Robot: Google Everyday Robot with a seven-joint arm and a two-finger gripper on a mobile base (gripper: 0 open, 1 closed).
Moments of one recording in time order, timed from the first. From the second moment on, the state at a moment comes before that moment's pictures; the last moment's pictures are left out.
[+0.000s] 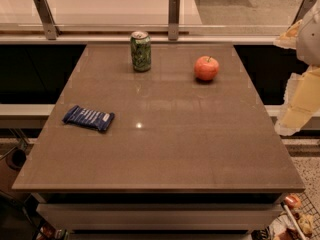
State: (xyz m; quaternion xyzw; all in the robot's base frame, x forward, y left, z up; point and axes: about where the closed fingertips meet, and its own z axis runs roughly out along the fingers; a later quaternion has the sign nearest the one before) arm 0.438 -0.211 0.996 -0.60 0.77 -0.06 0.19
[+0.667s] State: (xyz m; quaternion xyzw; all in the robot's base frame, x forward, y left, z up) arm 0.457 -0.217 0.998 -0.57 0.79 -0.05 0.22
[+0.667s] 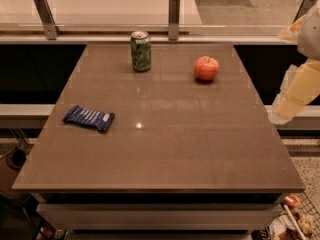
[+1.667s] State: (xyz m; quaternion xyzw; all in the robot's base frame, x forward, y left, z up) arm 0.539 -0.223 0.978 -0.42 0.80 0.03 0.43
